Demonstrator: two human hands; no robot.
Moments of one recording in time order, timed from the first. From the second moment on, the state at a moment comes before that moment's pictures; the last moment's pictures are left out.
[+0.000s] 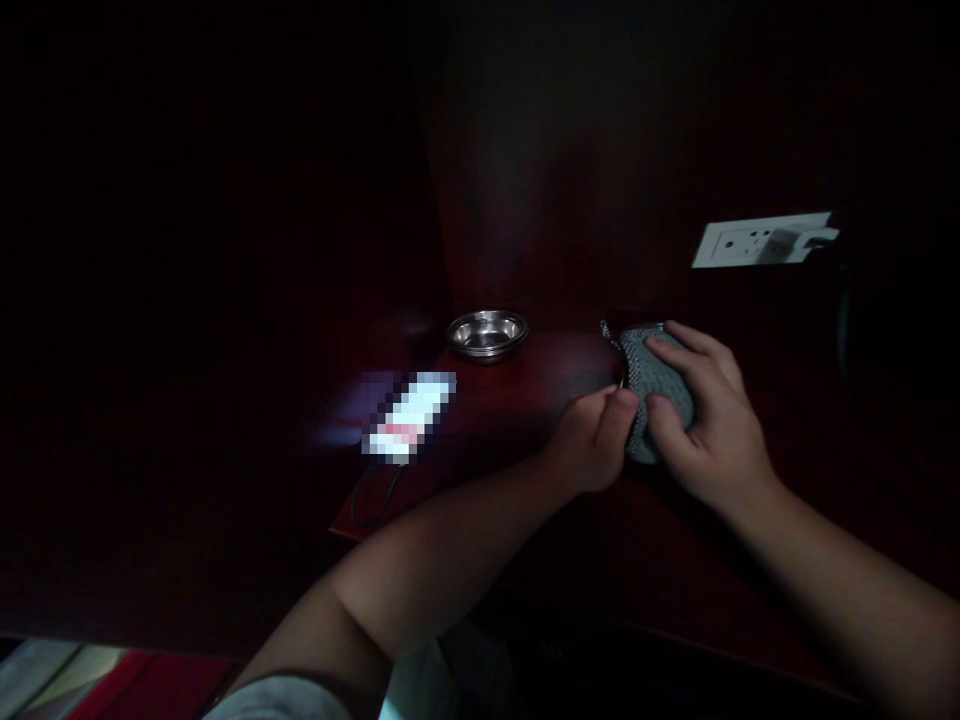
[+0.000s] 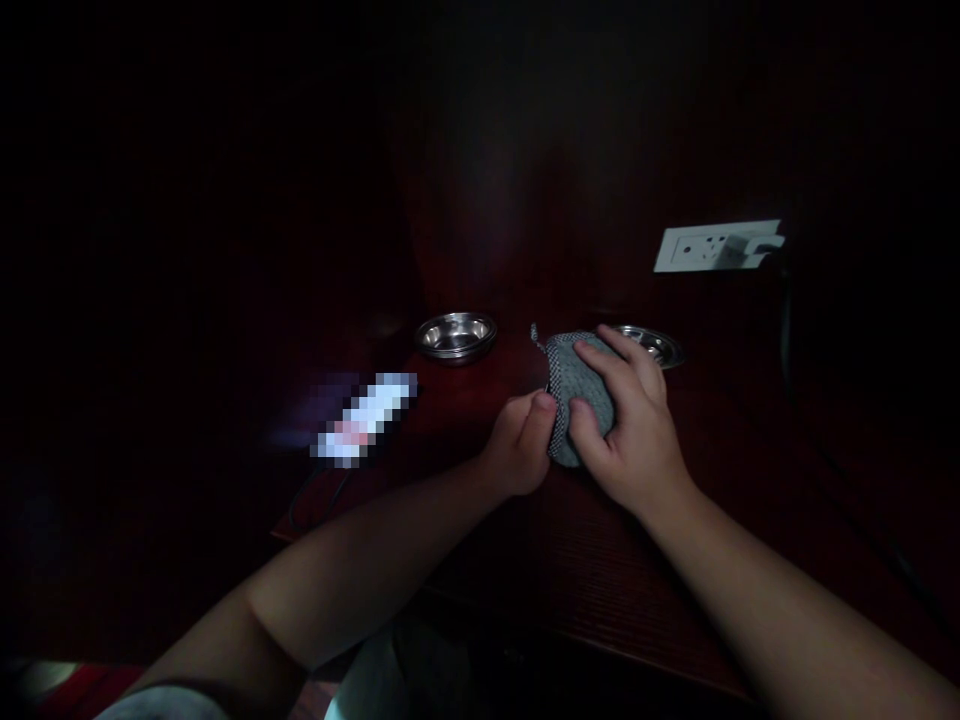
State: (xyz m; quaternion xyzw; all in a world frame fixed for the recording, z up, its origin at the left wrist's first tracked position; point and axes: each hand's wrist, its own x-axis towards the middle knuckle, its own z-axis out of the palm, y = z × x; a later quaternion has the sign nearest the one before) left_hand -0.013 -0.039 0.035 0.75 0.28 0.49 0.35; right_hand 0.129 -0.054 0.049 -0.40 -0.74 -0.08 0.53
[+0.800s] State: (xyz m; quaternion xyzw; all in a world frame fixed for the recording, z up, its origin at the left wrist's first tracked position) left_hand -0.008 -0.044 0.036 0.59 0.35 0.58 0.44; right_hand 0.127 -0.050 0.046 -0.35 -0.77 -0.13 0.51
